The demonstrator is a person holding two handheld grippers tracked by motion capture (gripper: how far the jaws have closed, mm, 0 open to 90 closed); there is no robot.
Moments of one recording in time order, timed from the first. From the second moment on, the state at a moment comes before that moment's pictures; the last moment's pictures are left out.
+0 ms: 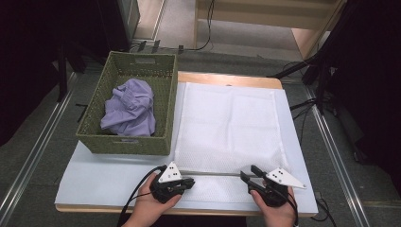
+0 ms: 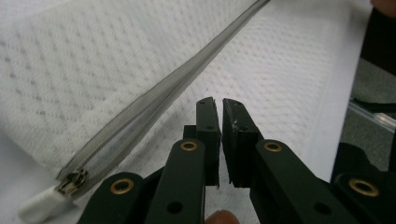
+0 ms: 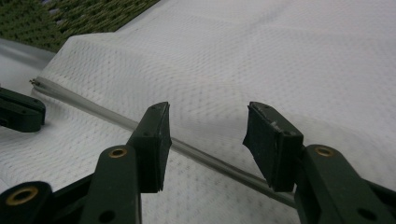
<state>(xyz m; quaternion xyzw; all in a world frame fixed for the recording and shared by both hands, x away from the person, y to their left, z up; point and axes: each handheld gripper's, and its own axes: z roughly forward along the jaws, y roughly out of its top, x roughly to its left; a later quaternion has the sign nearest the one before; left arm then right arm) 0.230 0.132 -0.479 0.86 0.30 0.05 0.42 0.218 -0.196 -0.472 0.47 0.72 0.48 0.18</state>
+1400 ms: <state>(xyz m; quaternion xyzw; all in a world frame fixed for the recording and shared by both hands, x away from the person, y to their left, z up) 0.233 0.132 -0.480 0.85 0.31 0.03 0.42 0.279 -0.171 -0.486 0.43 0.78 0.43 0.11</state>
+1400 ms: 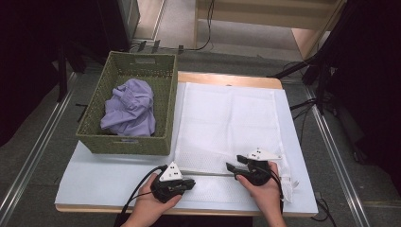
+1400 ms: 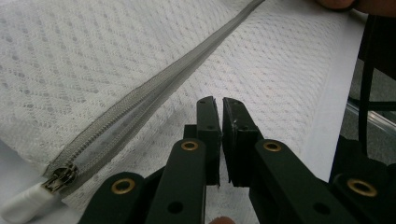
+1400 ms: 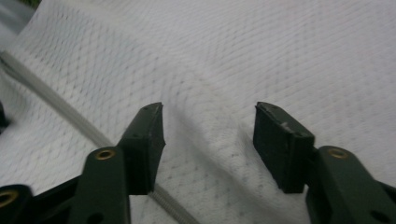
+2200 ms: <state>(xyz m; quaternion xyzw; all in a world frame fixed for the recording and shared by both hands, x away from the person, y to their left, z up) 0.235 0.133 -0.480 0.85 0.31 0.03 0.42 0.332 -0.162 -0.482 0.49 0.77 0.39 0.16</state>
